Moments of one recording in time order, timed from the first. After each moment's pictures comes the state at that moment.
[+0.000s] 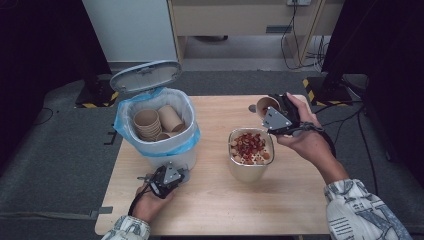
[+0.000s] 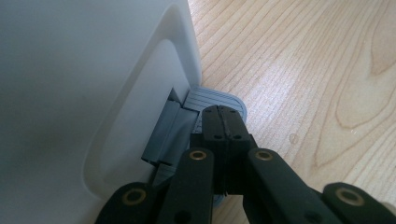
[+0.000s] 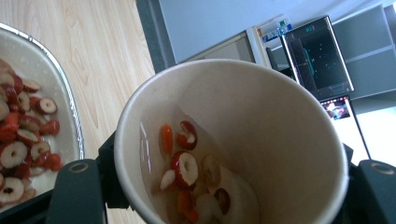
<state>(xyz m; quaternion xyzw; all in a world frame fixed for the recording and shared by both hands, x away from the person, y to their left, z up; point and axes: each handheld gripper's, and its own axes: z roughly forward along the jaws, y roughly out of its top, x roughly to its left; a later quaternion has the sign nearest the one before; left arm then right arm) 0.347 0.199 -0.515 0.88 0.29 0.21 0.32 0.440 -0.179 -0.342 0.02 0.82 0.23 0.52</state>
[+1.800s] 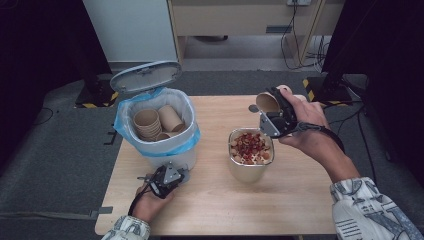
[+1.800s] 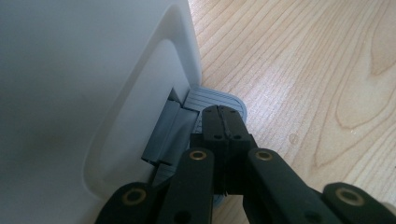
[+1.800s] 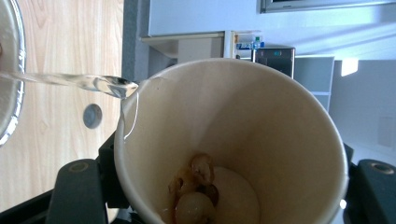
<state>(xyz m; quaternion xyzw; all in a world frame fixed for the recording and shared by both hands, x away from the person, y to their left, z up) 0.347 0.199 -0.515 0.88 0.29 0.21 0.32 0.424 -0.164 -0.314 -0.11 0.79 0.10 0.60</state>
